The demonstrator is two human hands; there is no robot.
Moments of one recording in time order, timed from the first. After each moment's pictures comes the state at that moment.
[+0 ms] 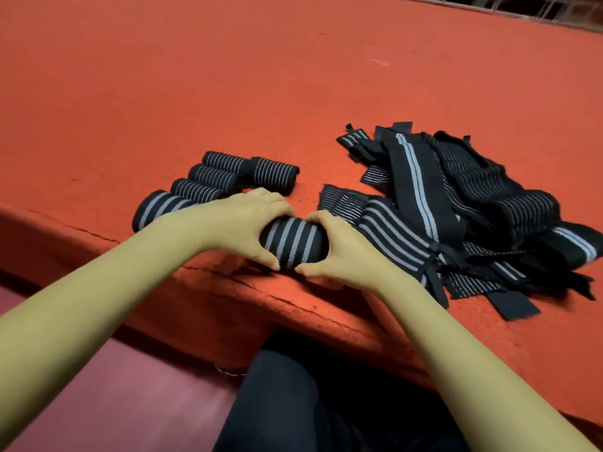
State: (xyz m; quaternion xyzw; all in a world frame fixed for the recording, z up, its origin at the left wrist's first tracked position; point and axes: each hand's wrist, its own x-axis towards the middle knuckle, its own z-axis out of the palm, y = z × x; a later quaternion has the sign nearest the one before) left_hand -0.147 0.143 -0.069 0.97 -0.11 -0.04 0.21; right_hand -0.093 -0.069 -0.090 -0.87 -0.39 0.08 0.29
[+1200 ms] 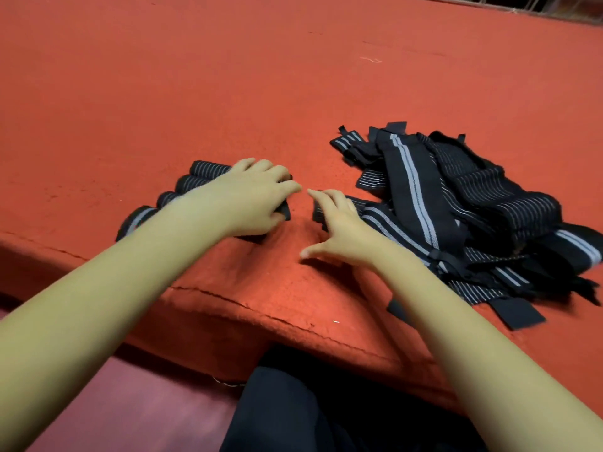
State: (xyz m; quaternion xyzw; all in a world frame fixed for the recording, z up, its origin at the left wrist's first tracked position) left_hand -0.113 0.117 -0.025 0.99 -0.10 0.00 -0.12; right_hand -0.049 -0.055 -0.083 -0.90 -0.34 0.11 0.23
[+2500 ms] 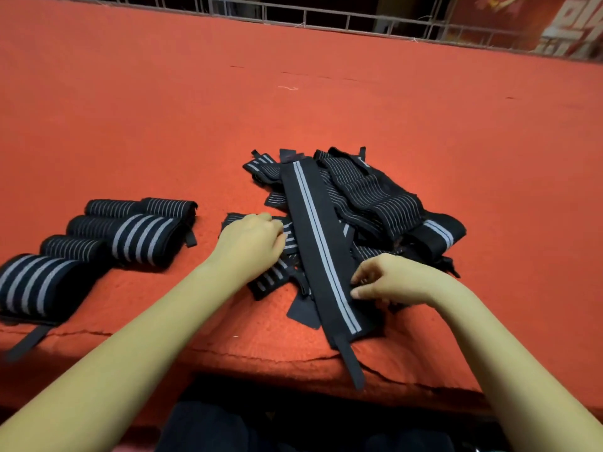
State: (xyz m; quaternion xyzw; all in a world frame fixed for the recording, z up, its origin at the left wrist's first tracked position) left_hand -0.075 -0.023 -0.065 0.99 -0.07 0.09 0.04; right_hand -0.065 -0.263 -0.048 -0.93 -0.15 0.26 0.20
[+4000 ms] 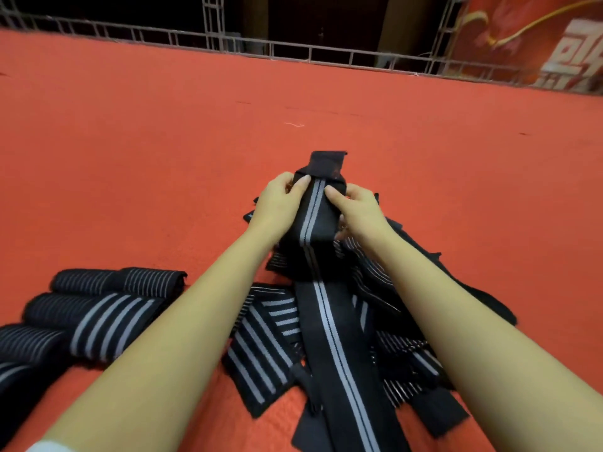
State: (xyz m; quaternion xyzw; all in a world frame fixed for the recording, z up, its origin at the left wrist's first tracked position) left_hand 0.099 -0.021 -0.017 0.82 0.02 0.19 0.54; right_hand 0.103 -0.159 -0.004 -0.75 -0.10 0.04 0.65
